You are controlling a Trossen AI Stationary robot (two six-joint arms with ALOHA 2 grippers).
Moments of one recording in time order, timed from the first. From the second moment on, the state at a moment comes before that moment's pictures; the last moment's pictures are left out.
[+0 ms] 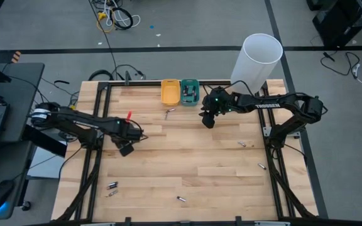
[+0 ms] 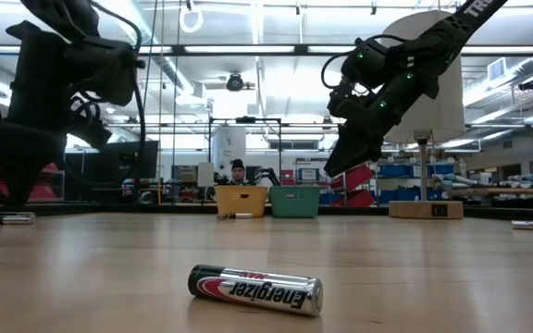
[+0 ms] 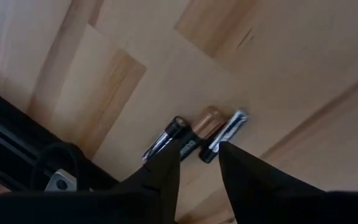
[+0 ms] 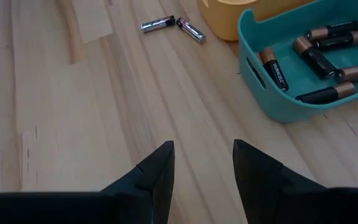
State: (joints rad) left arm -0.03 1.29 0.65 -1.09 -0.13 -0.68; right arm -0.43 1.52 0.80 -0.08 -0.12 0.06
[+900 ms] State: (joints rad) left arm -0.03 1.31 0.55 -0.88 -0.16 -0.58; right arm -0.43 1.52 0.80 -0.08 -0.12 0.06
